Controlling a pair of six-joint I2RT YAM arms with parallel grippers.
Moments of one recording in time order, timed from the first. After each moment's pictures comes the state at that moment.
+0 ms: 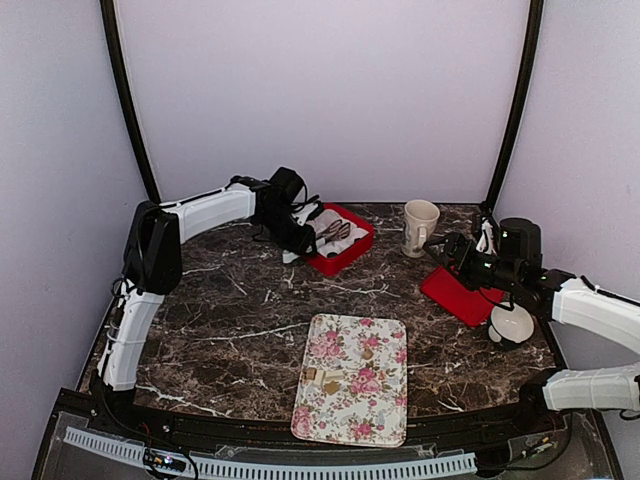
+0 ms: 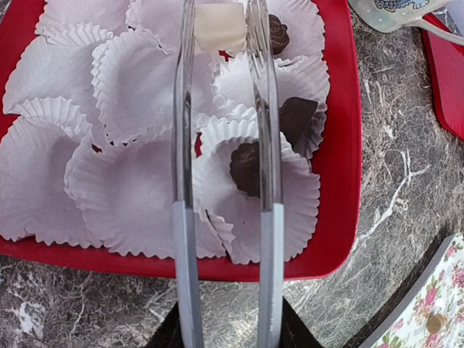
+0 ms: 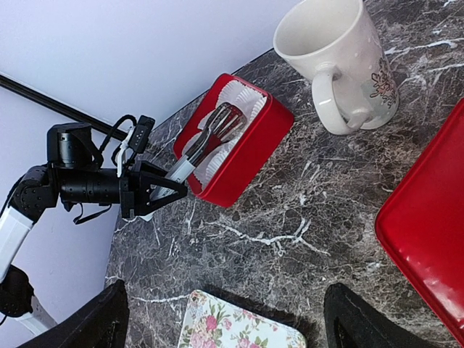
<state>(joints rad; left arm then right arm) -0.58 2.40 2.16 -0.85 0.26 -0.02 0.39 1.02 0.56 0.06 -0.26 0.79</state>
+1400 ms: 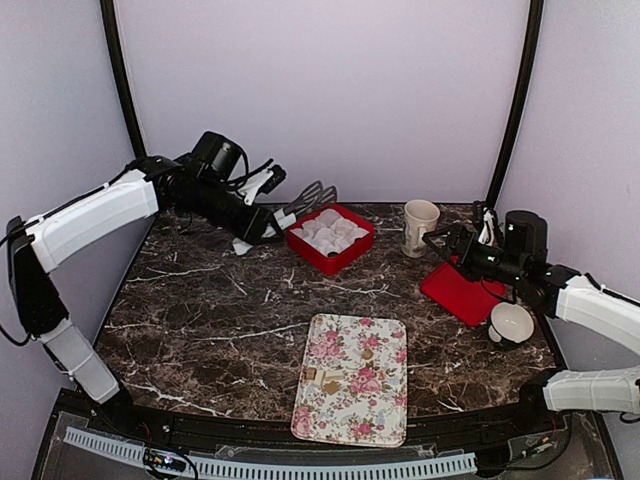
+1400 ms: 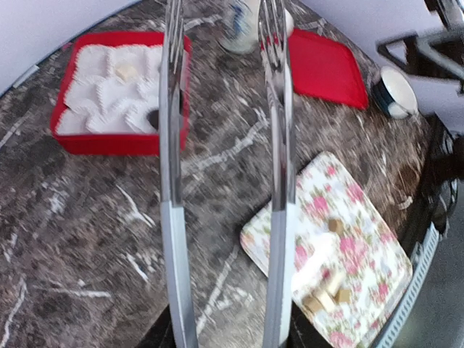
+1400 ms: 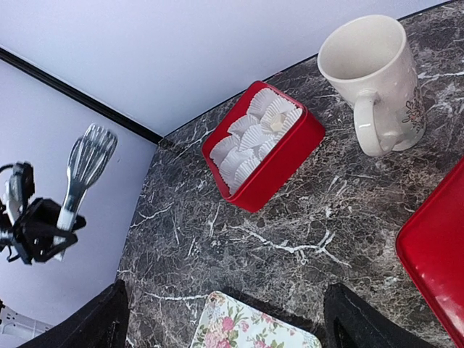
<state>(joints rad) -0.62 1.66 1.61 -0.80 0.29 -0.02 0.39 1.00 0.60 0.06 -0.31 0.76</state>
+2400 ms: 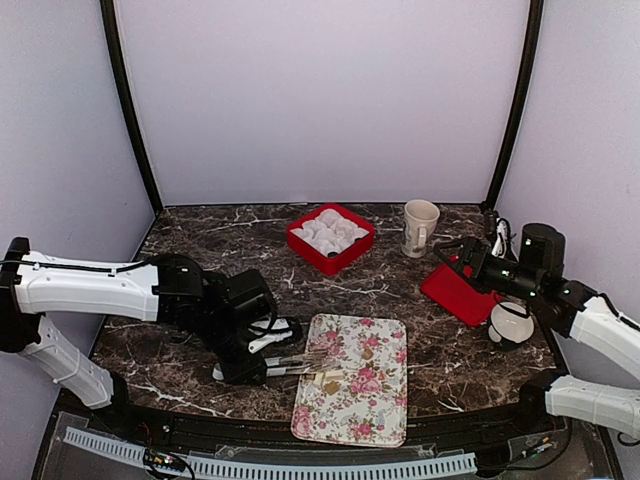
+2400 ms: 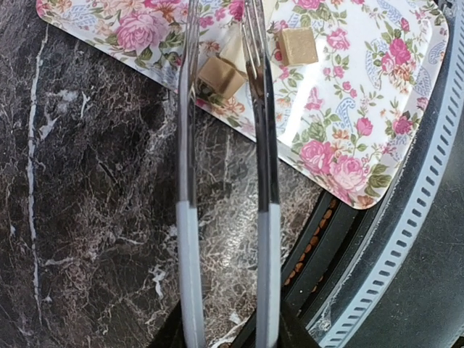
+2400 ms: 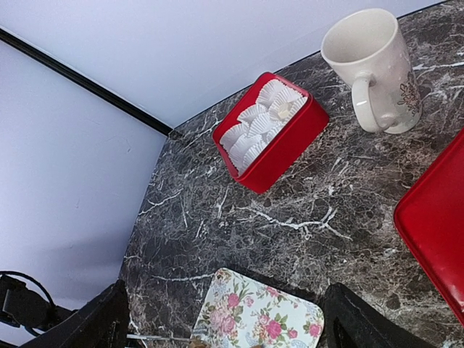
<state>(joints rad) -1.14 1.44 1.03 -0.90 0.10 -0.07 0.39 0.80 0.52 -0.05 -0.34 0.75</state>
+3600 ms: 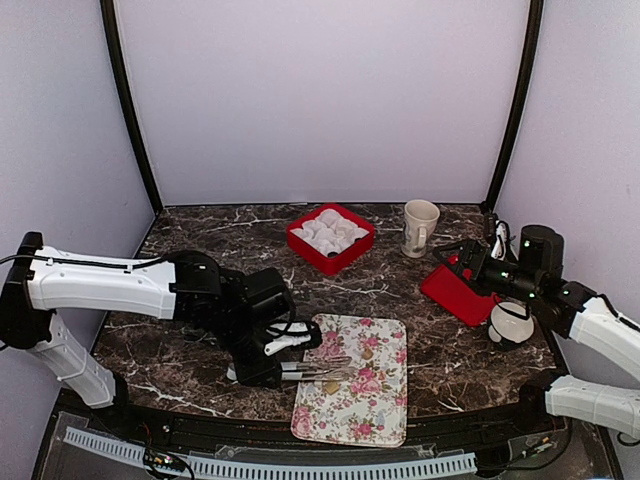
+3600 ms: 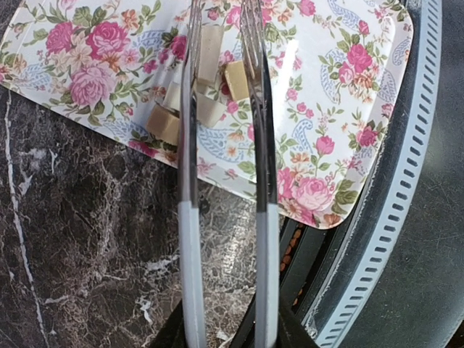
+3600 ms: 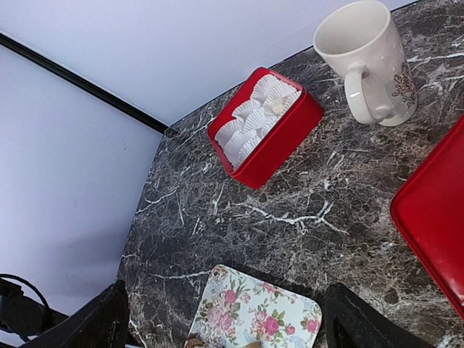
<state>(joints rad) -1.18 1.53 1.13 -0.90 0.15 0.00 0.39 0.79 0.52 -0.06 -0.33 0.76</state>
